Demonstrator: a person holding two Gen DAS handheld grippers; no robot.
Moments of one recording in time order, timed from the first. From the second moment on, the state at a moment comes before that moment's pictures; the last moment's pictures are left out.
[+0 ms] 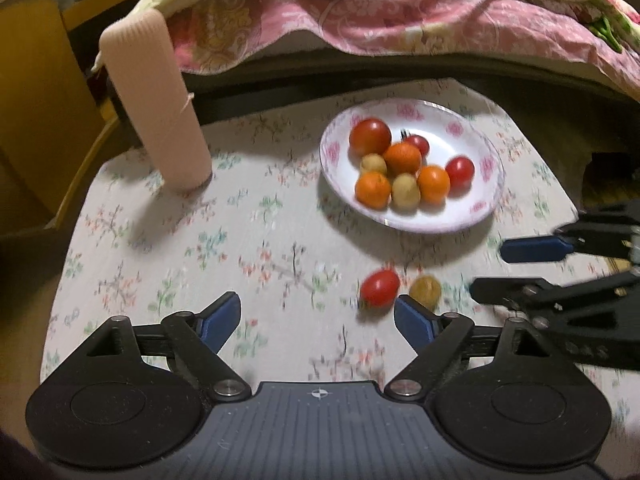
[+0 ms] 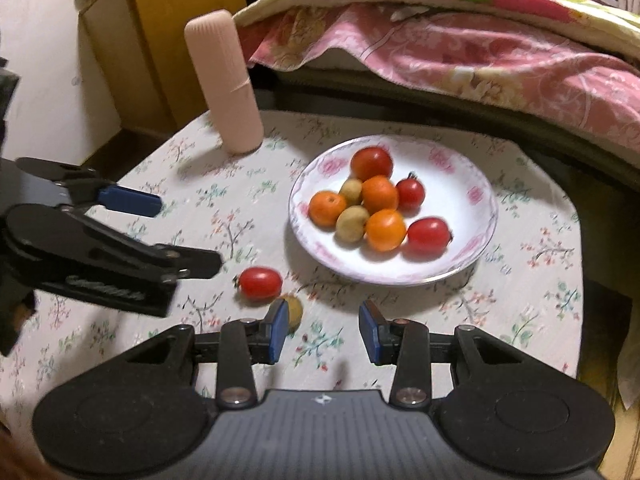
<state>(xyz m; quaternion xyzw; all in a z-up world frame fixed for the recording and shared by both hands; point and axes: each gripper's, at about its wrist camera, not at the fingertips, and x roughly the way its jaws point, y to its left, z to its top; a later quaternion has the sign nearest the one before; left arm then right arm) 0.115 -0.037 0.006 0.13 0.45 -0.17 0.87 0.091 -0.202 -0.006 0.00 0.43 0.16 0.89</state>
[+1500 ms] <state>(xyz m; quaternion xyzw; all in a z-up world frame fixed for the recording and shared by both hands) 0.145 -0.084 -0.045 0.16 0.46 -0.22 0.84 0.106 -0.220 -0.035 -0.01 0.48 0.16 0.86</state>
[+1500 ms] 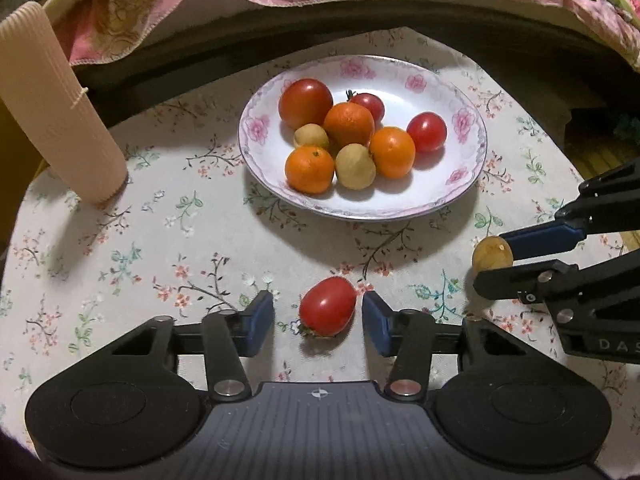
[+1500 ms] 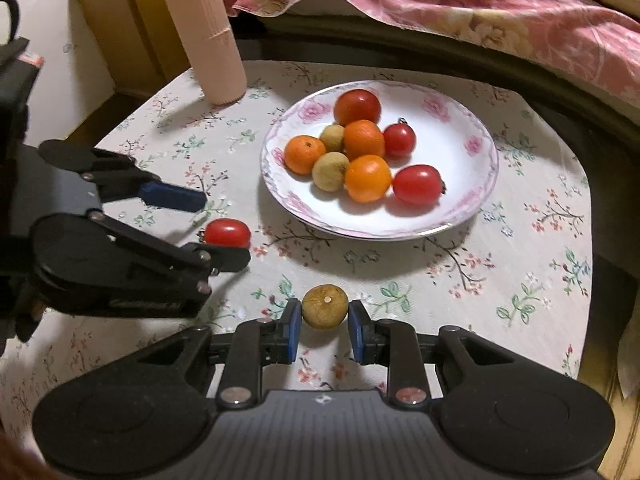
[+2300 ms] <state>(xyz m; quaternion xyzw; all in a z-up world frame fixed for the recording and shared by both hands) 0.049 -0.056 -0.037 0.16 0.50 -0.24 0.82 0.034 -0.199 -0.035 -0.02 0.49 0.17 0.85</state>
